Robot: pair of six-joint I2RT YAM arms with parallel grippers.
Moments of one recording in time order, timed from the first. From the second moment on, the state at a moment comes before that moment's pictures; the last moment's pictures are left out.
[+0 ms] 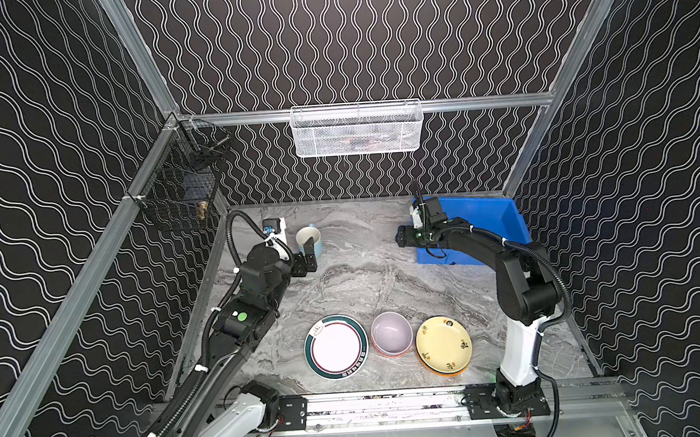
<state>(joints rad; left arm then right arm) -0.34 0.88 0.88 -0.29 -0.26 -0.18 0.38 1.98 1.45 -0.38 -0.12 0.34</state>
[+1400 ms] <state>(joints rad) -0.34 0.88 0.90 -0.58 -0.22 -0.27 0.75 1.70 1.56 -0.67 -0.09 0.35</state>
